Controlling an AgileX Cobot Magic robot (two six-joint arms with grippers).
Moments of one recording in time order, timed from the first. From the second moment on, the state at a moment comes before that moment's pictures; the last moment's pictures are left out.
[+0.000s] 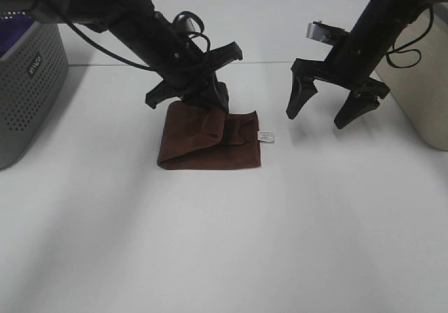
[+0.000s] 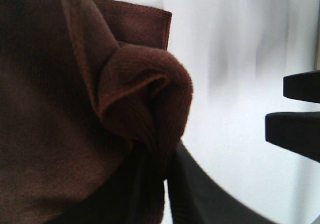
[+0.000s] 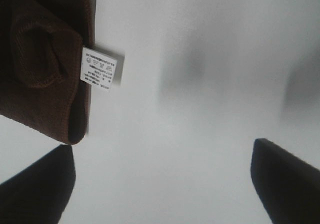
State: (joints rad) left arm -0.42 2.31 -1.82 -0.69 0.80 -0.09; right arm 0.13 2.24 -1.75 0.36 1.12 -0.17
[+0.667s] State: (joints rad) left arm -0.39 2.22 -1.82 -0.68 0.76 0.15; right arm 0.13 2.24 -1.75 0.62 1.12 -0.27
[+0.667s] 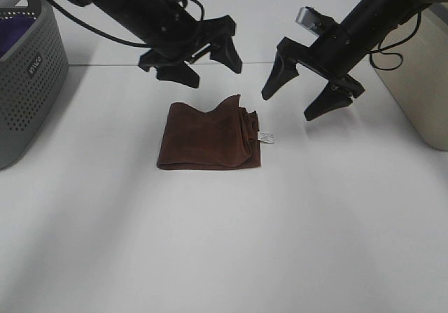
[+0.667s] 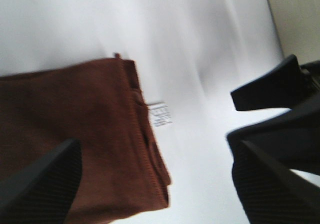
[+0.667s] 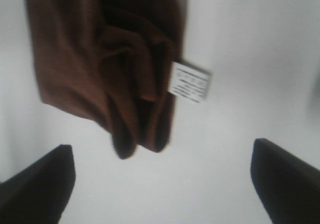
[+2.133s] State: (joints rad) left arm -0.22 2.18 -1.82 -0.30 0.88 0.00; right arm 0.09 2.32 -1.75 1.00 1.09 -0.61
